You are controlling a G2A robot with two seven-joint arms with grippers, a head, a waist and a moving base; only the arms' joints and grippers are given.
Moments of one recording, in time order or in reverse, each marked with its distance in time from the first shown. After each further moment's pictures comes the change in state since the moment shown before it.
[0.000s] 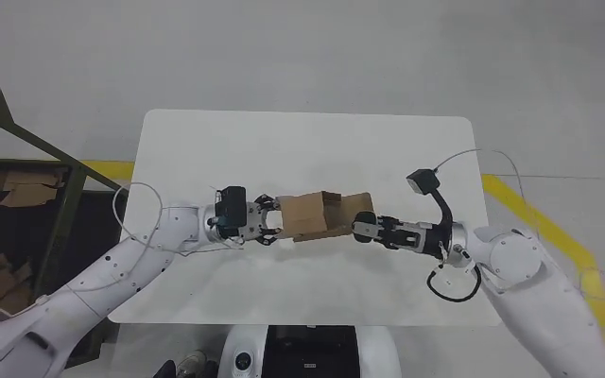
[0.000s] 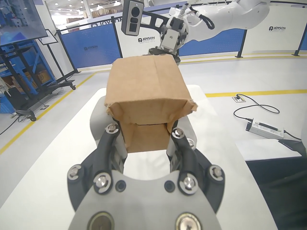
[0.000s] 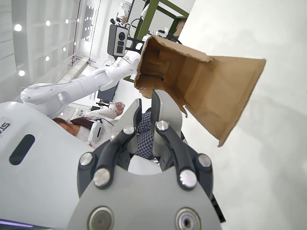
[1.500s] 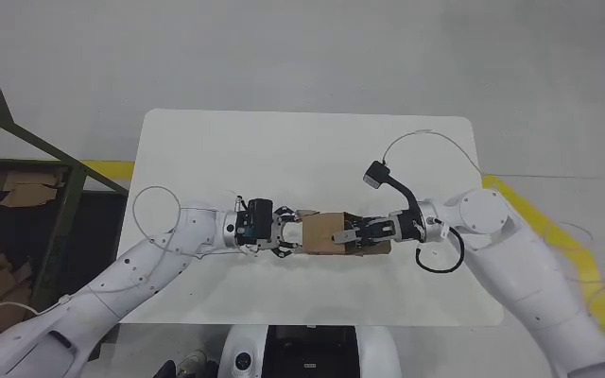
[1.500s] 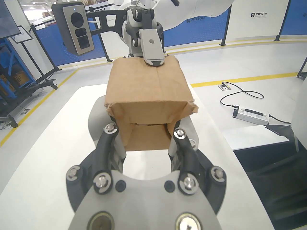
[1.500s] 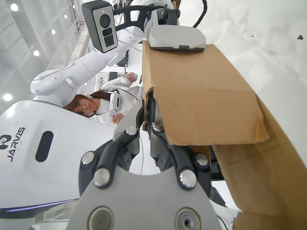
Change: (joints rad) left arm 0.018 -0.088 -0.031 -0.007 0.112 -0.077 -0.066; right arm 0.337 -0.083 -0.264 0.229 0.154 0.180 0.311
